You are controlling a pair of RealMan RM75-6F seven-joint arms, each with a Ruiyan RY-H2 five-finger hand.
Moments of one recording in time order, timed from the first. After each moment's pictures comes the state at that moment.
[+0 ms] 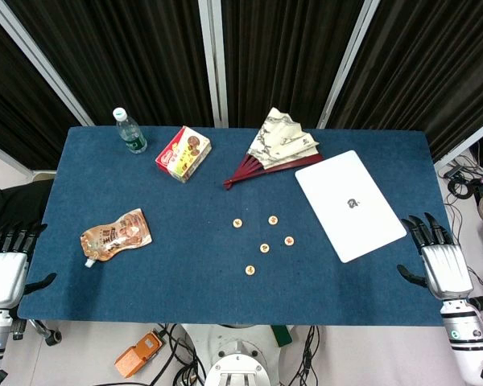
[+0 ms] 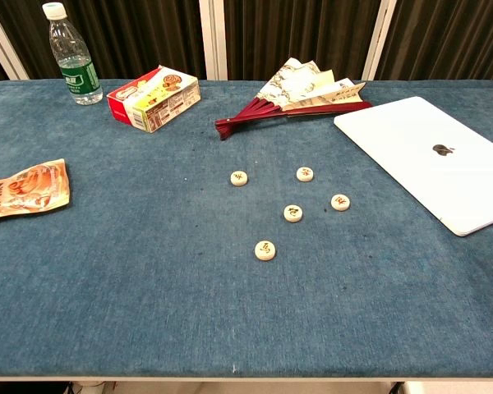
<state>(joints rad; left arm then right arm) -0.06 -1.19 -0.04 -1.52 1.49 1.51 0.07 0.19 -1.18 0.00 -1.60 -1.49 1.48 -0.12</state>
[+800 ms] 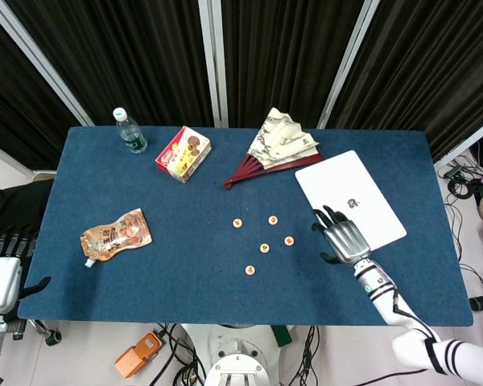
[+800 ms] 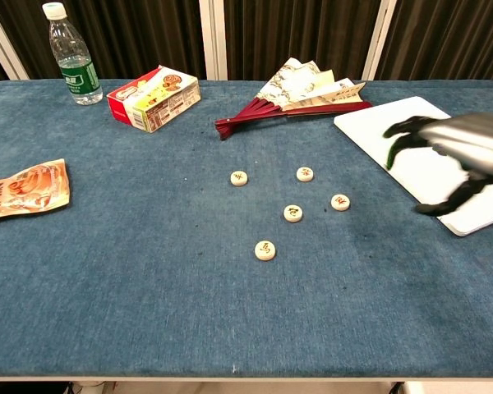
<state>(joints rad) -0.03 -1.18 -0.03 -1.52 1.48 1.54 0.07 0.53 -1.49 0.10 -1.42 -1.38 0.97 -0.30</state>
